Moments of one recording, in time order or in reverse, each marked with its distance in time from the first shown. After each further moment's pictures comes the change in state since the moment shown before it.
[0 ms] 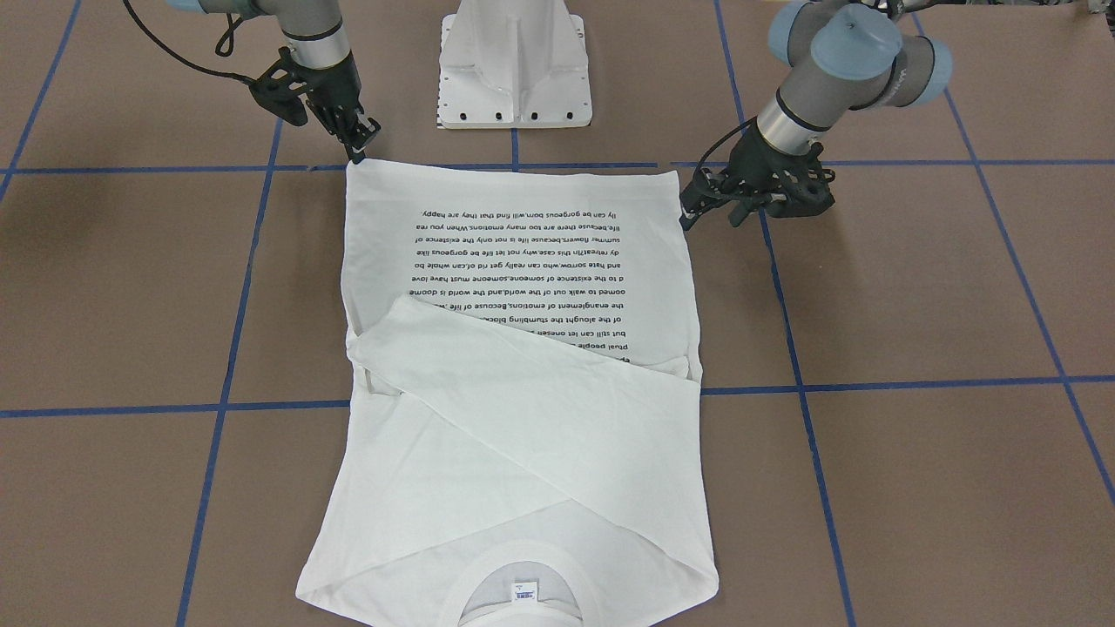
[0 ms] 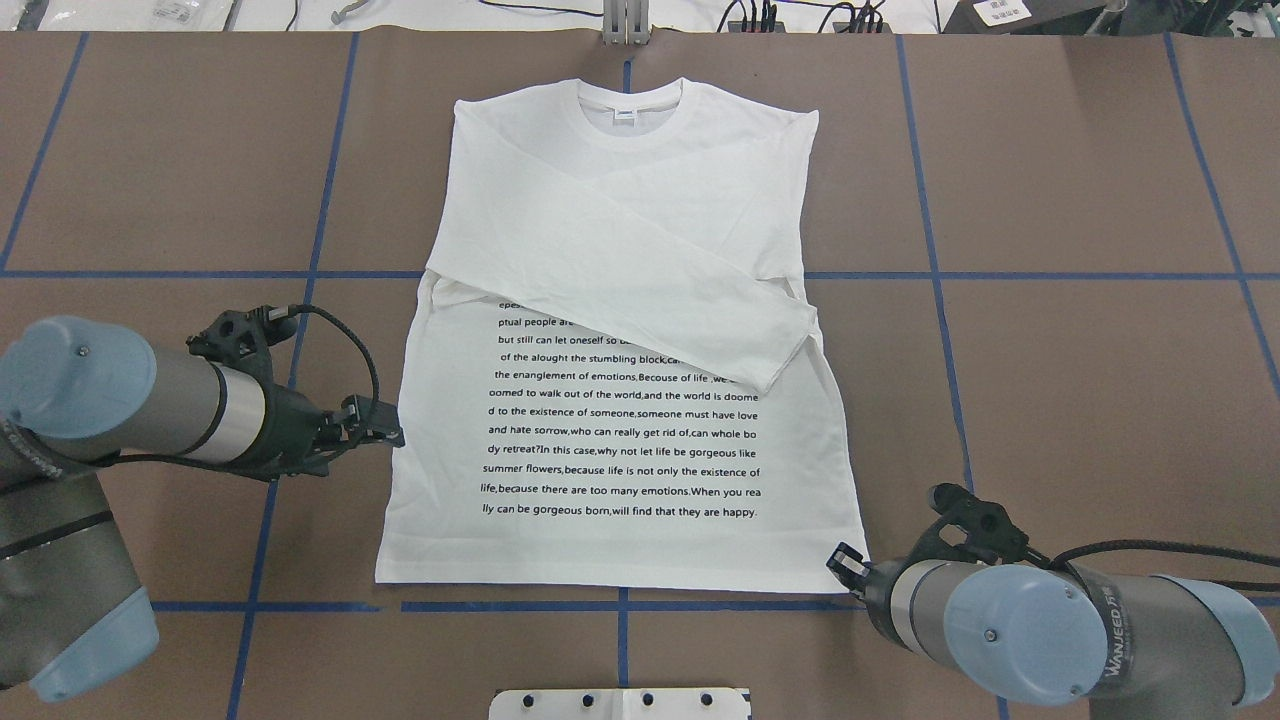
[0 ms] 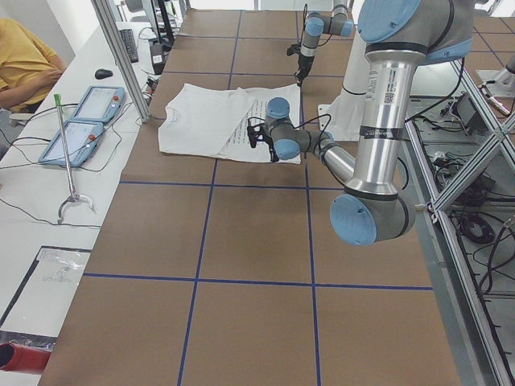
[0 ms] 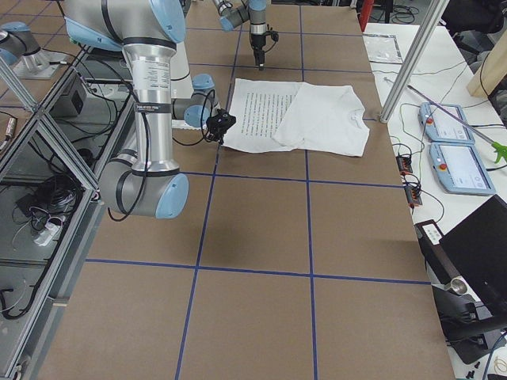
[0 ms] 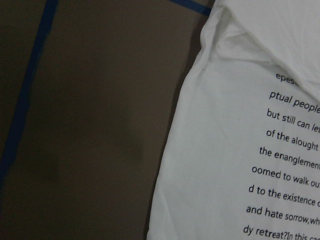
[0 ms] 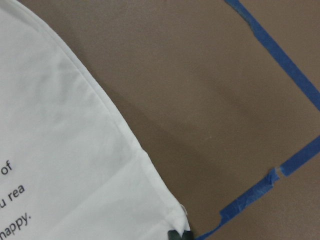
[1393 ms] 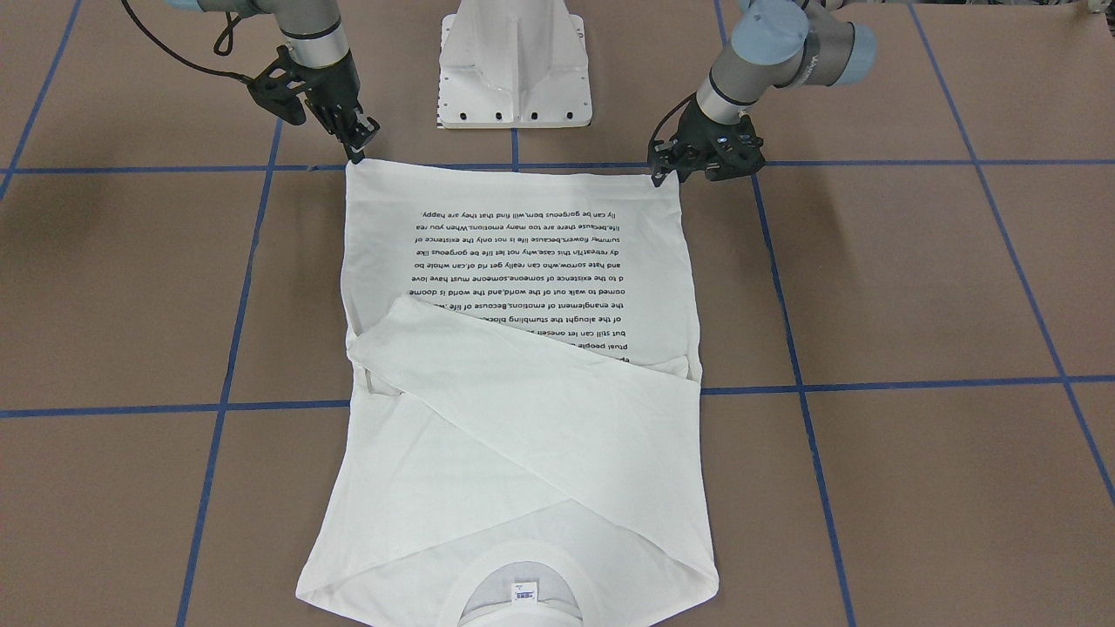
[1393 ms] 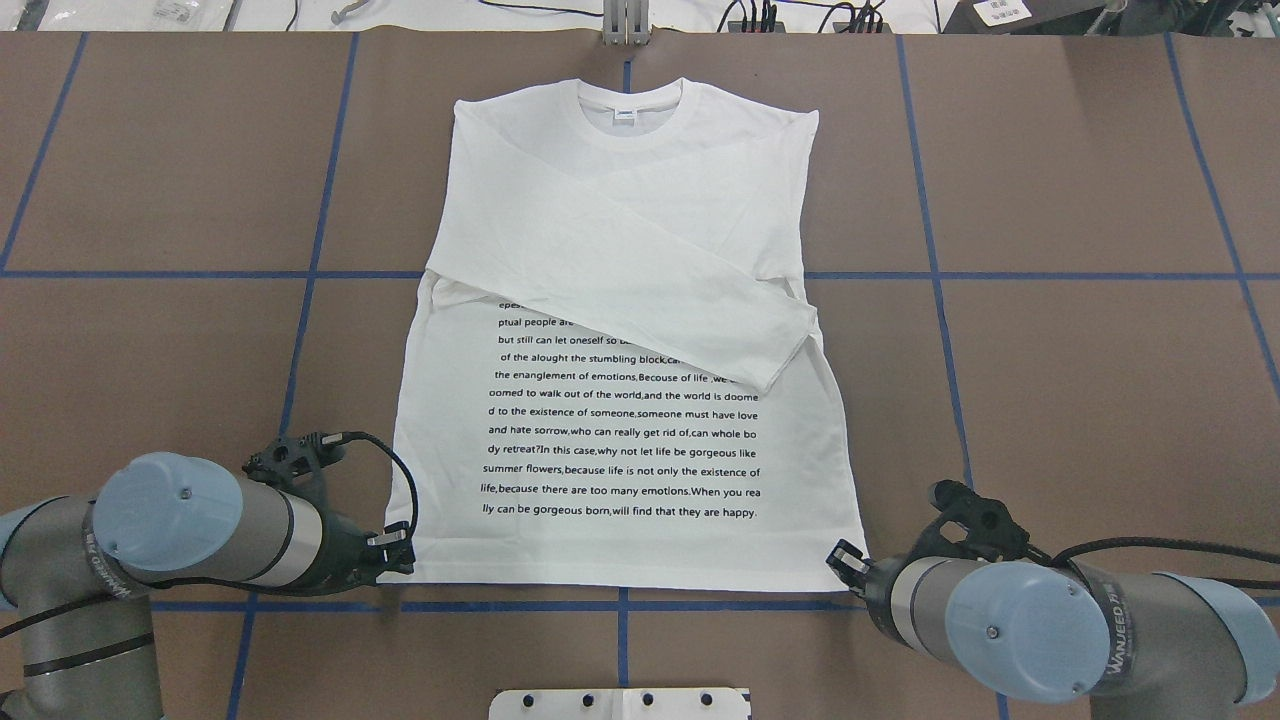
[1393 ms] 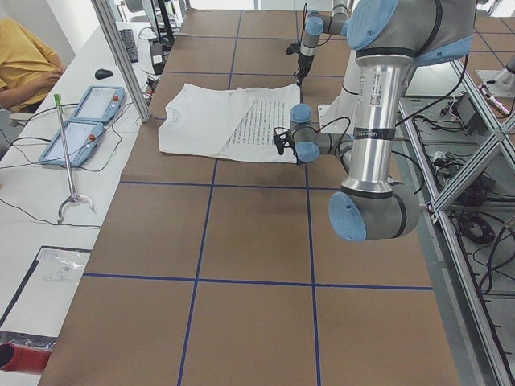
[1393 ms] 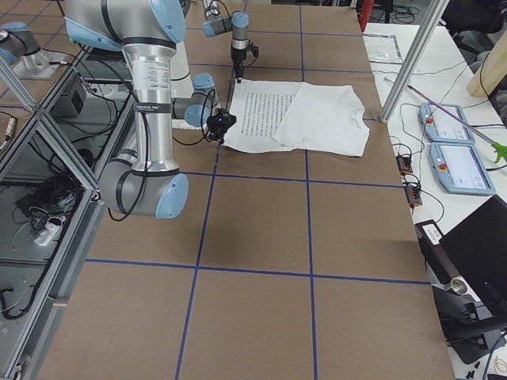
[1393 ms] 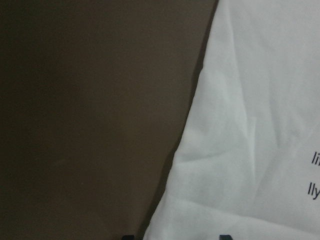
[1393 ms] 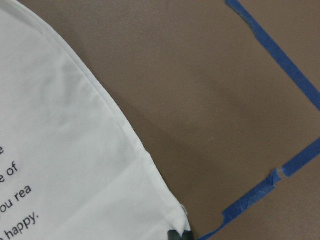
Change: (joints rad) left arm 0.195 0.016 0.006 0.053 0.076 -0.103; right arm 0.005 0.002 0.004 0.000 0.000 0.000
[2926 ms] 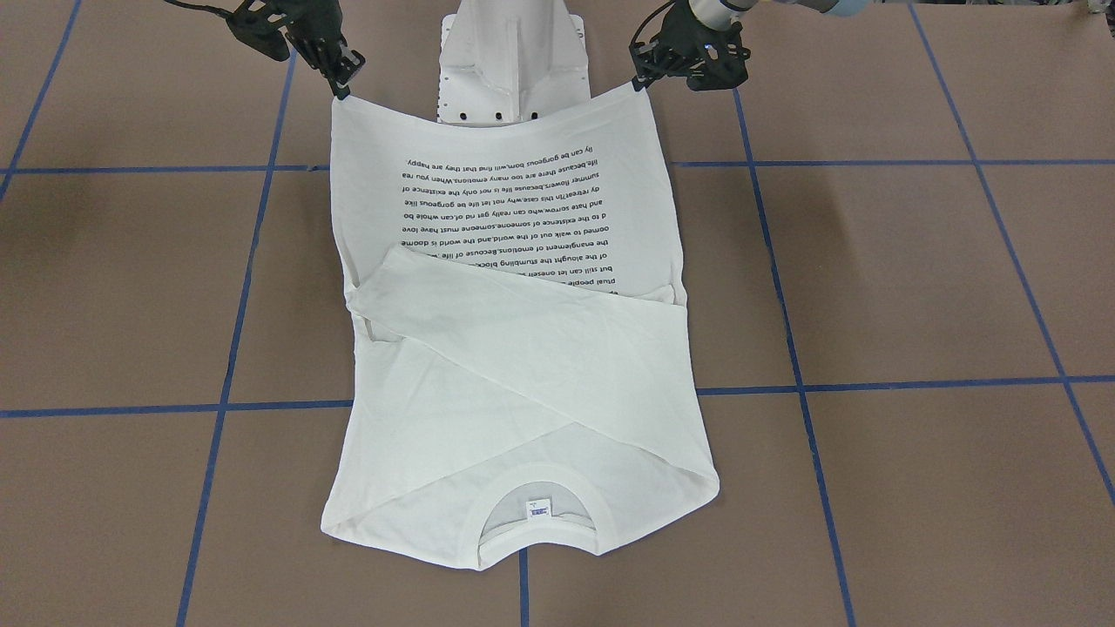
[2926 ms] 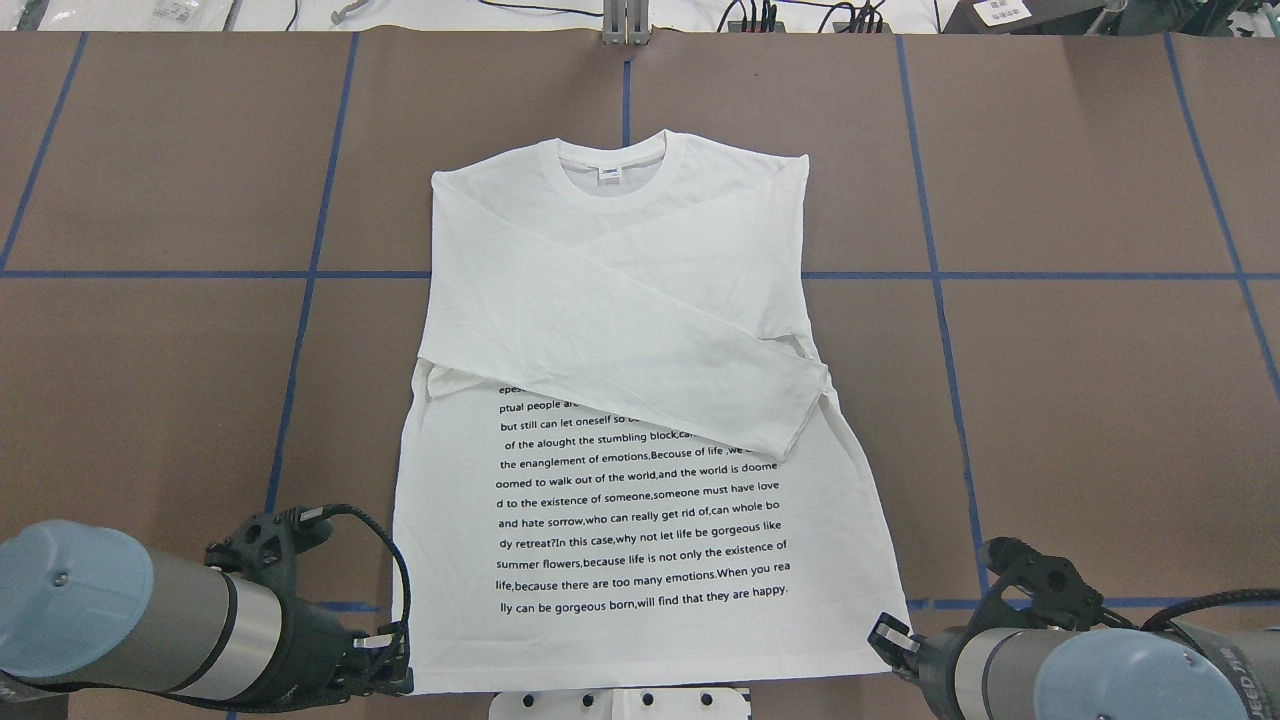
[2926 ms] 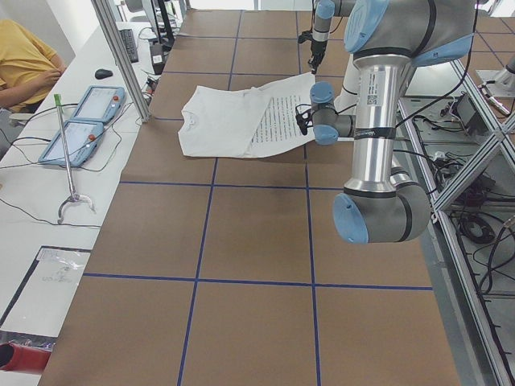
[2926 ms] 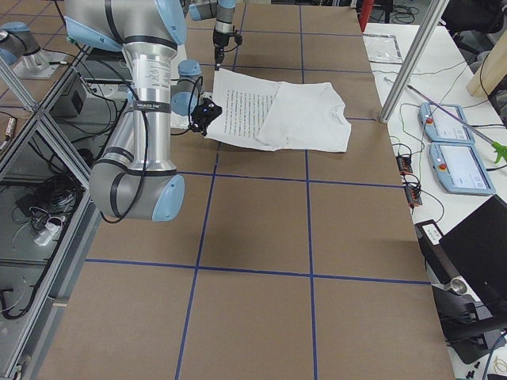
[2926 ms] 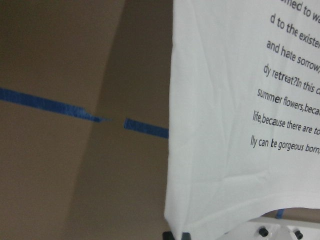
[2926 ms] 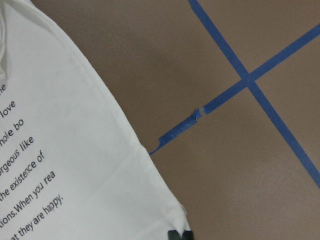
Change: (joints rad) left arm 0.115 0.071 -0.268 0.004 -0.062 -0.140; right arm -0.101 -0.084 0.242 -0.164 0.041 0.030
